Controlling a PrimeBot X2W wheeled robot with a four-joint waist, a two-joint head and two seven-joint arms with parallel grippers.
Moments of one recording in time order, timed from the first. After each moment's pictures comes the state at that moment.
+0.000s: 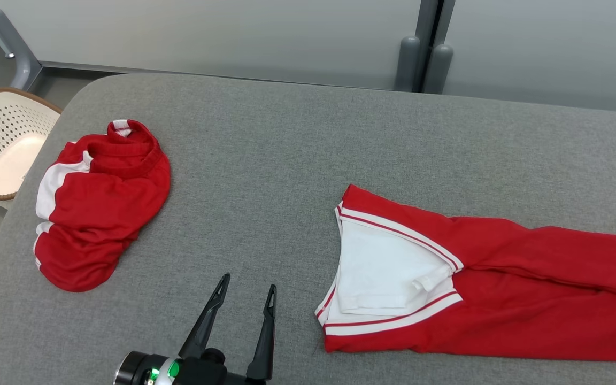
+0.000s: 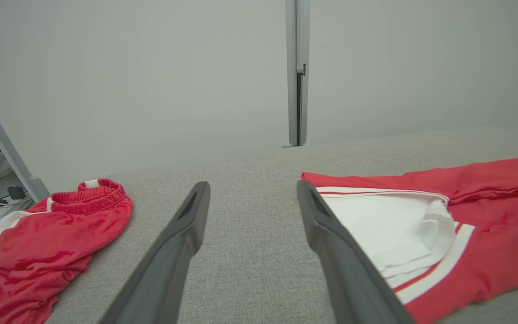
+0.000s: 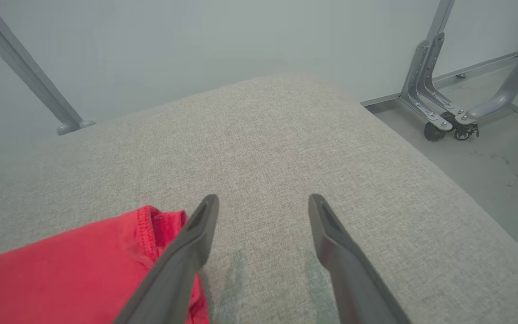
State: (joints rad) left arm 0.04 0.20 -0.54 -0.05 -0.18 0.31 -0.26; right arm -0.32 -0.71 0.32 0.99 1.06 0.13 -0.26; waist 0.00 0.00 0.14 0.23
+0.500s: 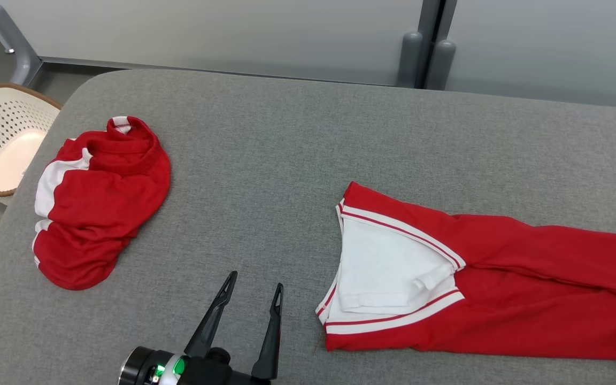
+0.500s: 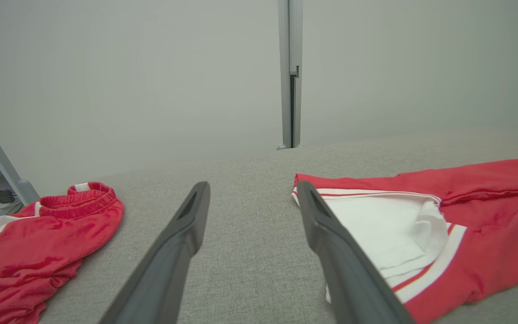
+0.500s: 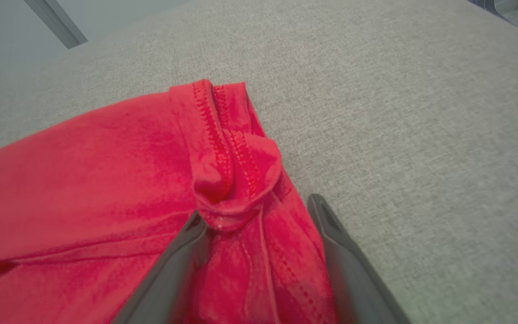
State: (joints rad) left arm 0.05 0.15 -0.49 -0.05 -0.13 0.23 -0.26; right arm -0.34 -0.53 0.32 1.10 0.97 0.13 -0.21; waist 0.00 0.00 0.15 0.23
